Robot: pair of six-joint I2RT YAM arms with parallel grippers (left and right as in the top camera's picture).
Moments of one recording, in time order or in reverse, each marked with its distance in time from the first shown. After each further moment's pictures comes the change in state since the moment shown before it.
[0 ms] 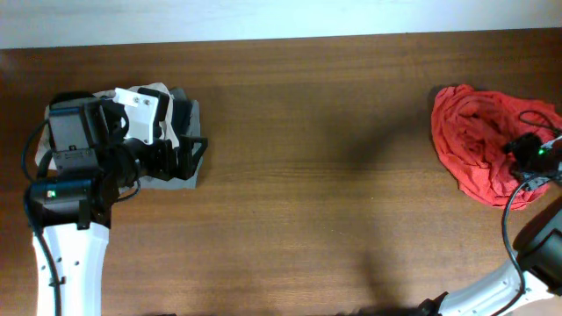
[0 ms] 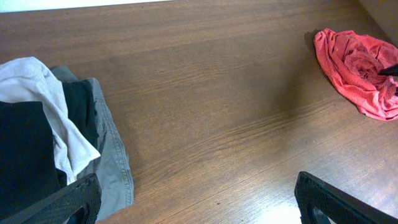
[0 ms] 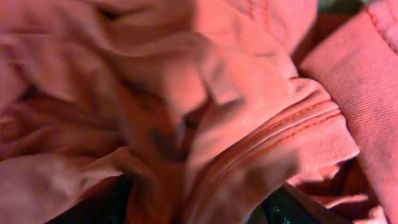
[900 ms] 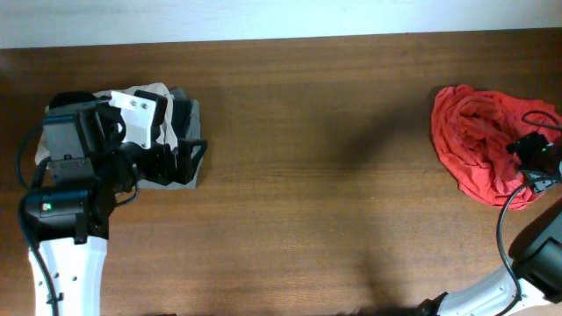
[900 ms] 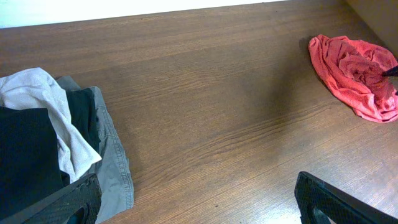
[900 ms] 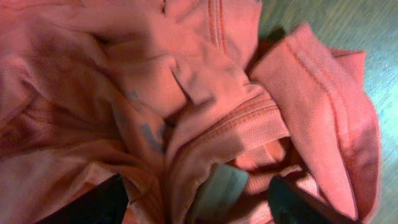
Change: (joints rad) left arm 0.000 -0.046 0.000 -0.001 0.004 0.000; right arm 0.016 -0.071 0.000 -0.023 0.129 0.024
